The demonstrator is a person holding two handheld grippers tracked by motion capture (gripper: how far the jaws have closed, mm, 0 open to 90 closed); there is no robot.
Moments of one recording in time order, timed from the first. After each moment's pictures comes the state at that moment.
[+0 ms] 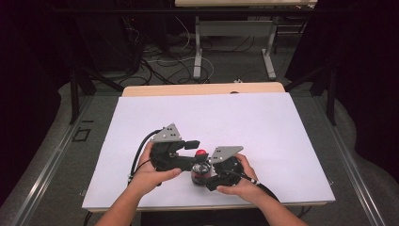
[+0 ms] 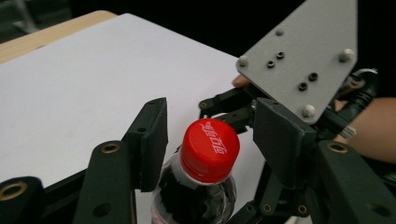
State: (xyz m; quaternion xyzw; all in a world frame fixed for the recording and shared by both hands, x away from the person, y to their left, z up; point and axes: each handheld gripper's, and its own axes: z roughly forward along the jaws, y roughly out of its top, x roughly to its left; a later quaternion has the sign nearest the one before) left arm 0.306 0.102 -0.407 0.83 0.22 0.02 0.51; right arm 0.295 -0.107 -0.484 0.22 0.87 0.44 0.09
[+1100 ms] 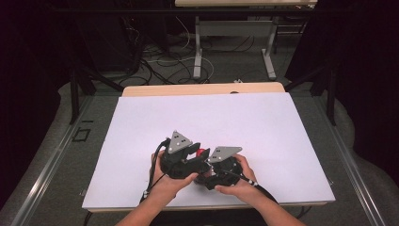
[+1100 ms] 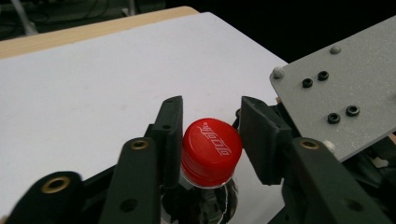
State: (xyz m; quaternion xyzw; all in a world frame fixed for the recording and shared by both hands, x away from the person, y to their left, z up) left arm 0.275 0.069 -0.408 0.78 0.38 0.12 0.48; right arm 0.295 -0.106 -0.488 0.25 0.86 0.43 0.10
